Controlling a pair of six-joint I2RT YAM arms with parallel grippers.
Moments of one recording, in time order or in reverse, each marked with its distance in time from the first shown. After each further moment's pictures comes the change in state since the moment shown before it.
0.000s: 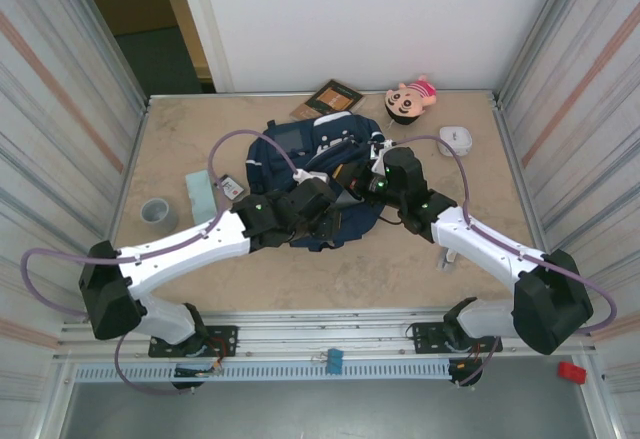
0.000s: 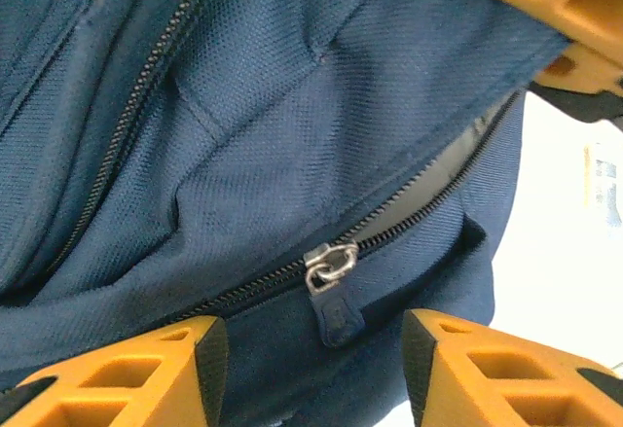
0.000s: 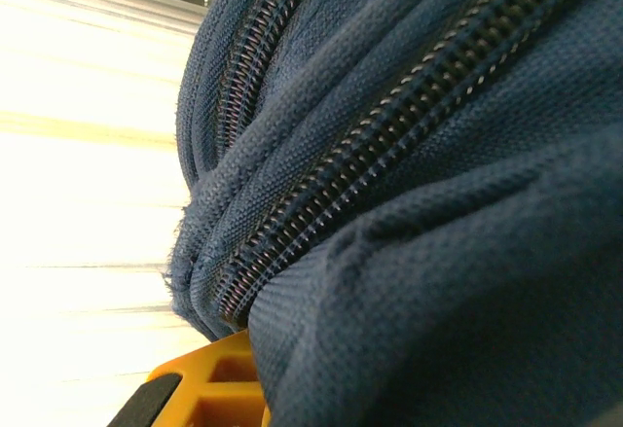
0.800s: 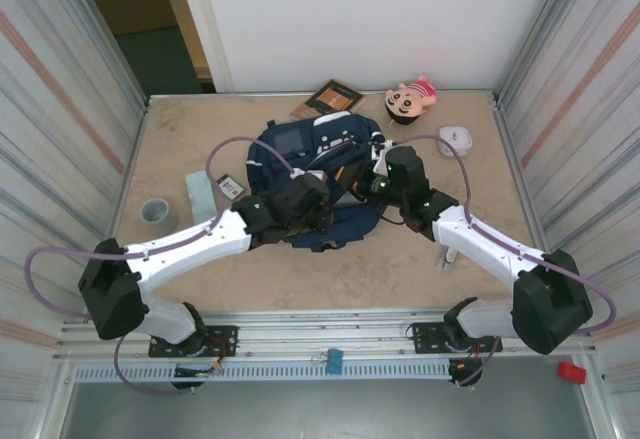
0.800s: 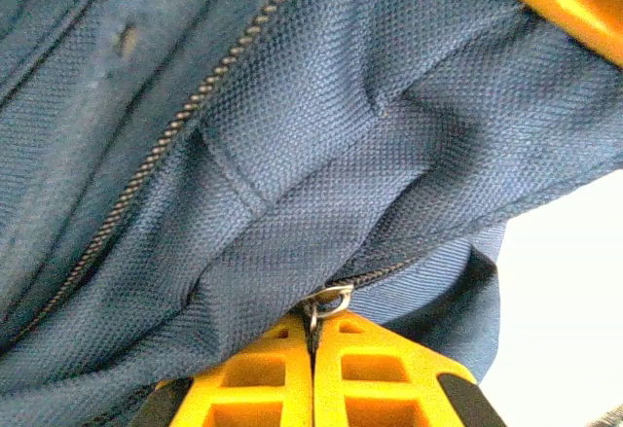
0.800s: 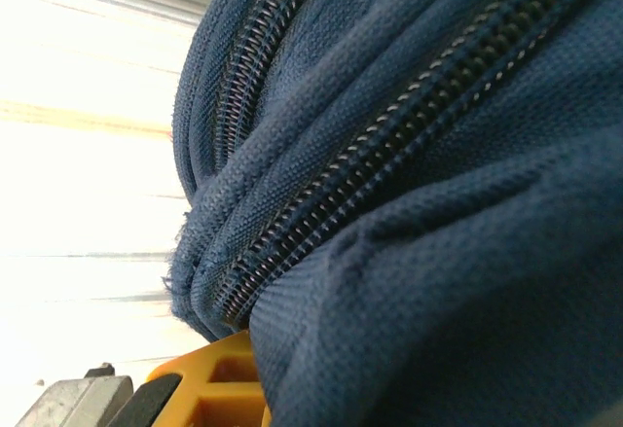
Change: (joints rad) left arm 0.090 -0.014 -0.116 0.199 0.157 -0.014; right arm -0.033 0.002 0.000 -0.031 -0.056 -0.047
